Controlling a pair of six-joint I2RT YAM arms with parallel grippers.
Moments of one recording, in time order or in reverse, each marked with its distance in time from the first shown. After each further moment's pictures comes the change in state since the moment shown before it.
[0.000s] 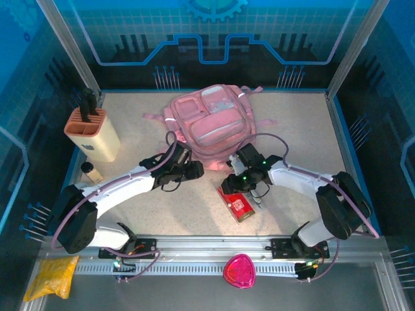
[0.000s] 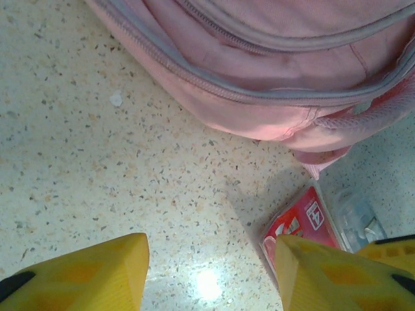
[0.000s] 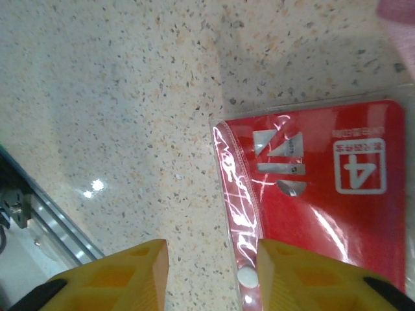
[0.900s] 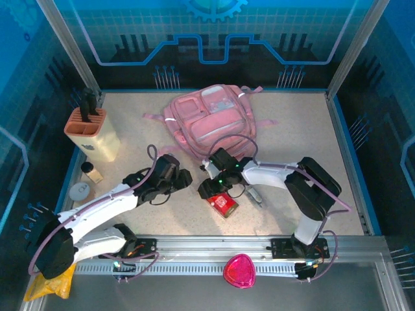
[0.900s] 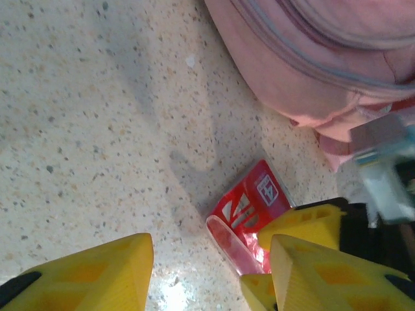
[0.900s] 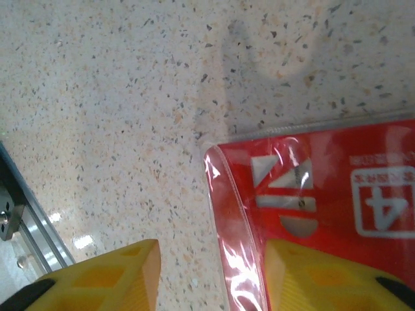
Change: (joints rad) left arm -0.035 -0.251 -0.177 -0.048 -0.080 -0.175; right arm 0.183 0.219 0.142 0.163 0.027 -0.032
